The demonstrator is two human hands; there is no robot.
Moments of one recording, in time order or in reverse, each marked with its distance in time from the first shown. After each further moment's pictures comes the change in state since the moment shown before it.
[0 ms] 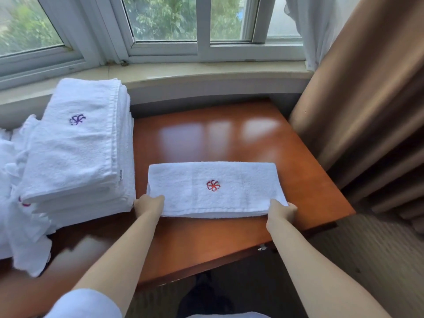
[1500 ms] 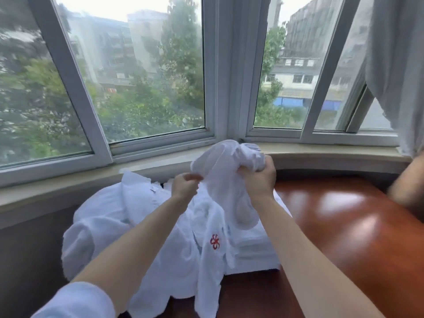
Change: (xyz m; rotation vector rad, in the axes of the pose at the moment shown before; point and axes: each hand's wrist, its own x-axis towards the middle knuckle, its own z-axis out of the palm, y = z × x) left_hand 0.122 -0.010 -0.394 -0.677 -0.142 0.524; right_hand -0.479 -0.063 0.244 0.304 -0.659 -0.861
